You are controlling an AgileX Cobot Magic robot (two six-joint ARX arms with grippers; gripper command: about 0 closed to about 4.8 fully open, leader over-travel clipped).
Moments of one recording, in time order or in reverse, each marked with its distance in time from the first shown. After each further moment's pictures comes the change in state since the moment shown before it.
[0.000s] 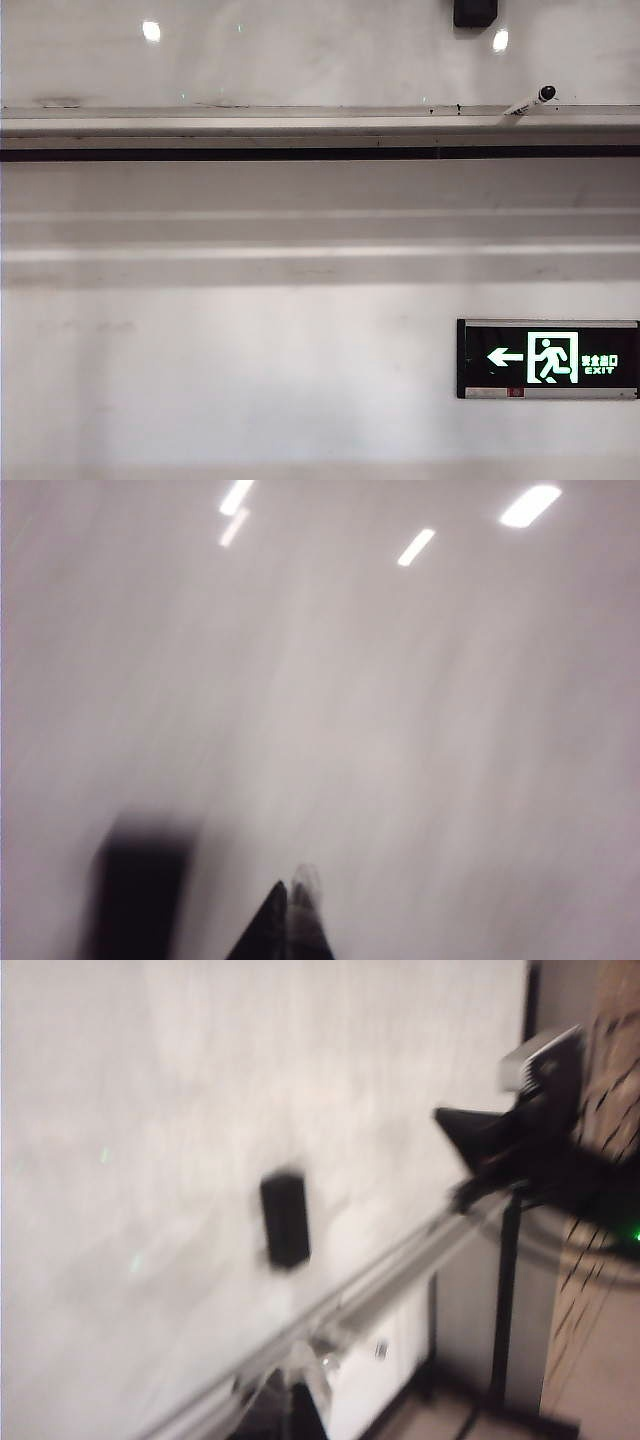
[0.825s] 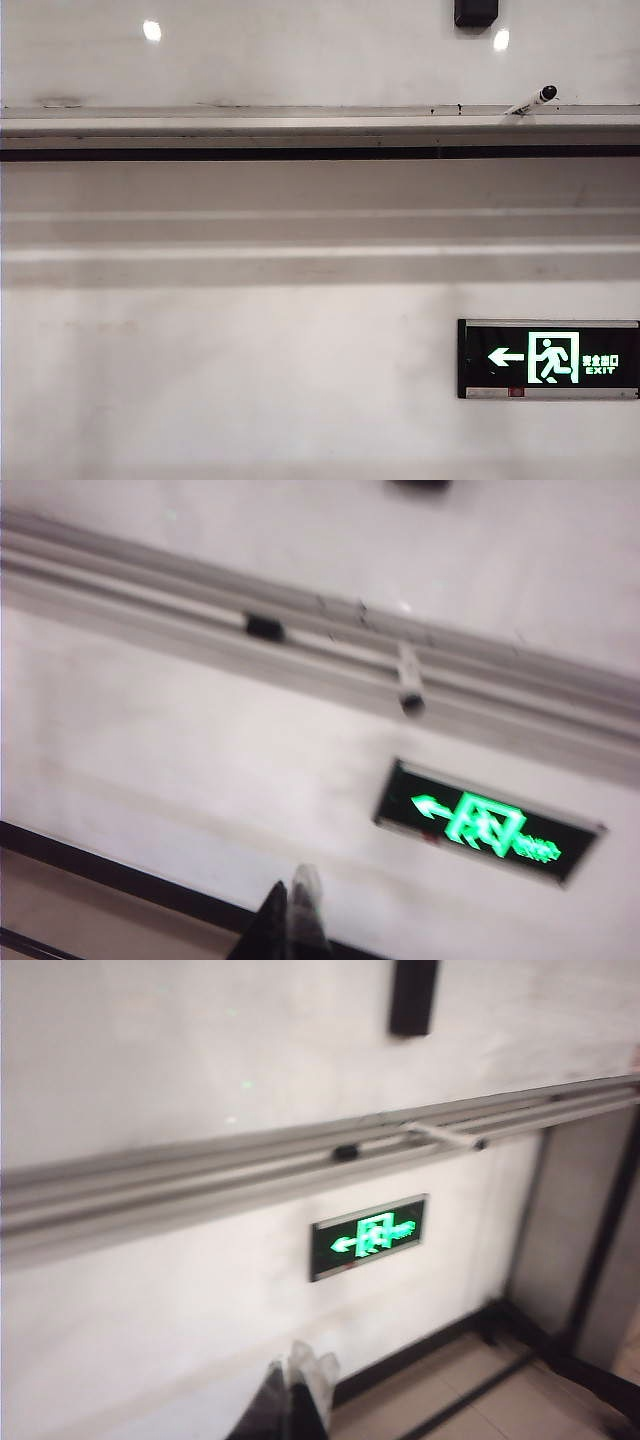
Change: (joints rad) left arm 0.000 -1.001 -1.384 0.326 -0.269 -0.120; right arm 0.002 -0.804 -0.977 -0.259 -0.318 0.191
